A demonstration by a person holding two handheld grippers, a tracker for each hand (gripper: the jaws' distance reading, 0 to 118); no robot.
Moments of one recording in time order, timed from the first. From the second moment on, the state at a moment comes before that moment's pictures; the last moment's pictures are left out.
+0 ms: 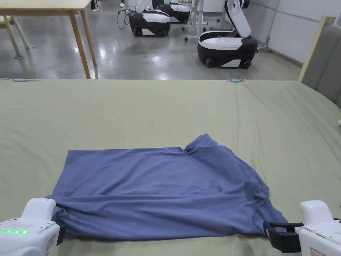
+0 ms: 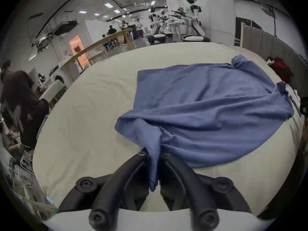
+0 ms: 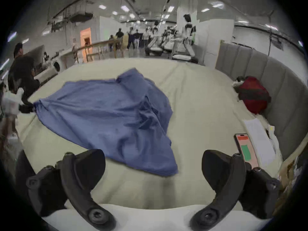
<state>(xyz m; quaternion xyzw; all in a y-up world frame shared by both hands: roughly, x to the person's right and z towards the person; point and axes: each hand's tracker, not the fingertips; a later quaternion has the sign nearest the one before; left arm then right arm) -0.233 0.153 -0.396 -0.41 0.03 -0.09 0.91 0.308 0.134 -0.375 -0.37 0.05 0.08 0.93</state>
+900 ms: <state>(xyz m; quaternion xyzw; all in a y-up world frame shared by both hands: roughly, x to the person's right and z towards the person) -0.269 0.177 -0.282 -0.41 -0.03 -0.05 0.91 0.301 0.185 -0.277 -0.40 0.11 -0.01 0.91</state>
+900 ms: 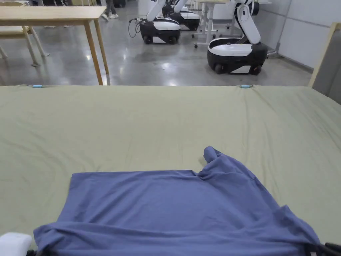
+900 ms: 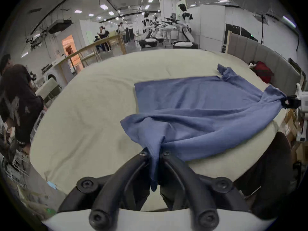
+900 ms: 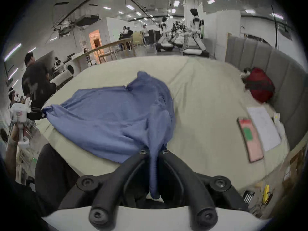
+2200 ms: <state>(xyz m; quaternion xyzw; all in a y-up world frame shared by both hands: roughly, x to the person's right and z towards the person) -0.271 0.157 -0.540 -0.38 0.04 -0.05 0.92 0.189 0.212 -0.380 -0.21 0.10 0.00 0.97</state>
